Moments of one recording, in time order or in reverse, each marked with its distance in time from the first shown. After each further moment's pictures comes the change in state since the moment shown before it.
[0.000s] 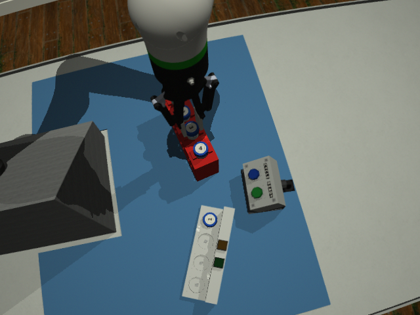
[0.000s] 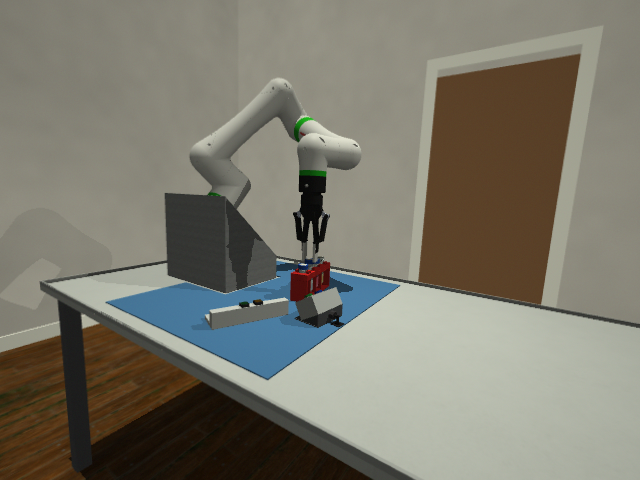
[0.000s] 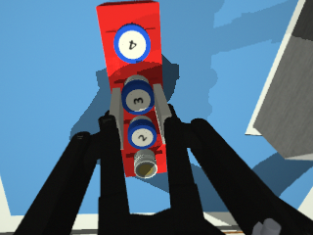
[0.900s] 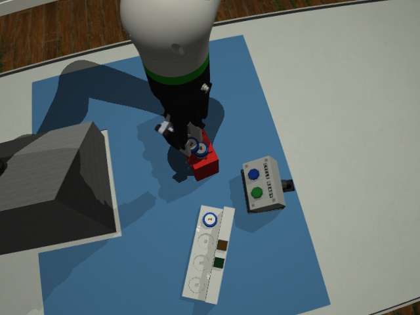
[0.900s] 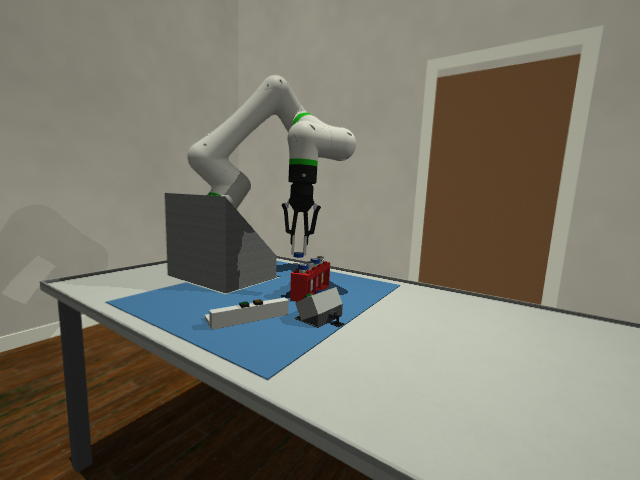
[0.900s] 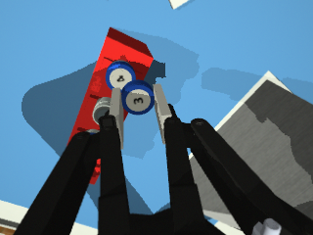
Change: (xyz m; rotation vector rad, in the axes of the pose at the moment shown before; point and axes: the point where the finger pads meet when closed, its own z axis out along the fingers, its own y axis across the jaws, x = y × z) arm 0.050 0.019 -0.030 -0.019 0.019 -0.514
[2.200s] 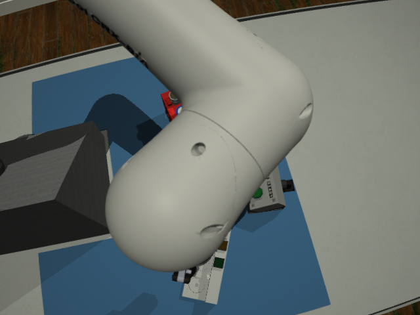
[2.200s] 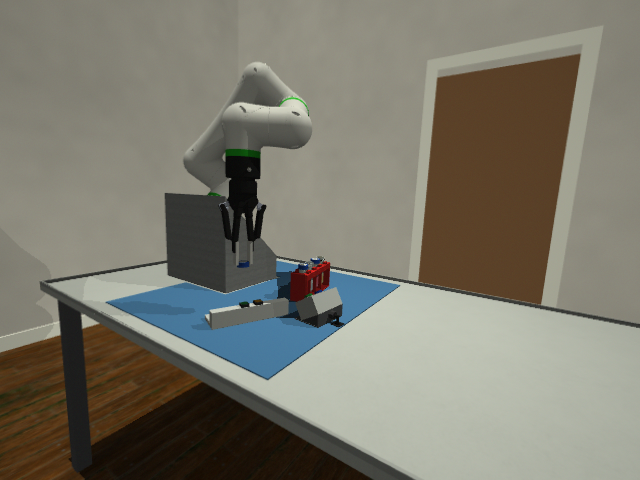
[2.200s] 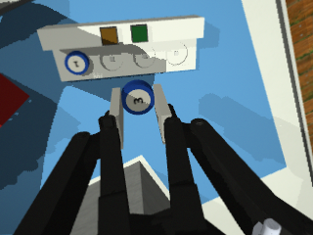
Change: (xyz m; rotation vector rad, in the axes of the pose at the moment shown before) arm 0.142 0.168 0.006 0.025 -0.007 -0.437
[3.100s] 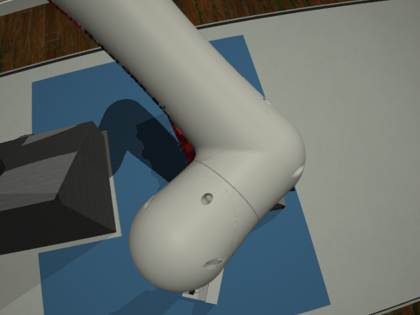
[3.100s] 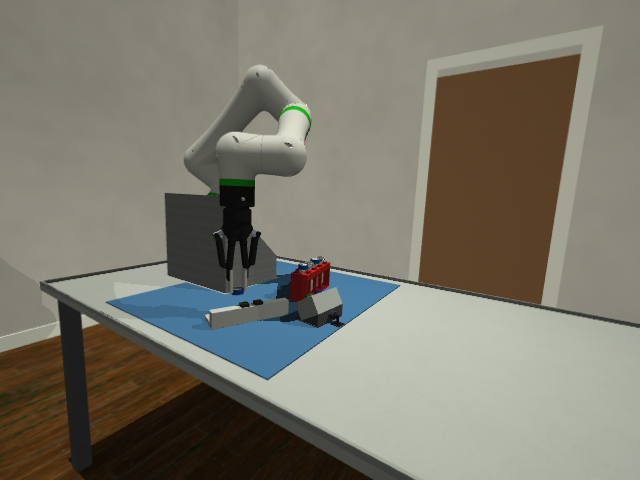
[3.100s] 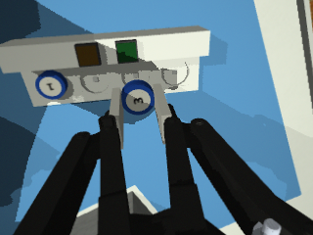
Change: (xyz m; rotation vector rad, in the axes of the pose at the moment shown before) arm 0.005 0.017 0.076 0.000 -0.001 0.000
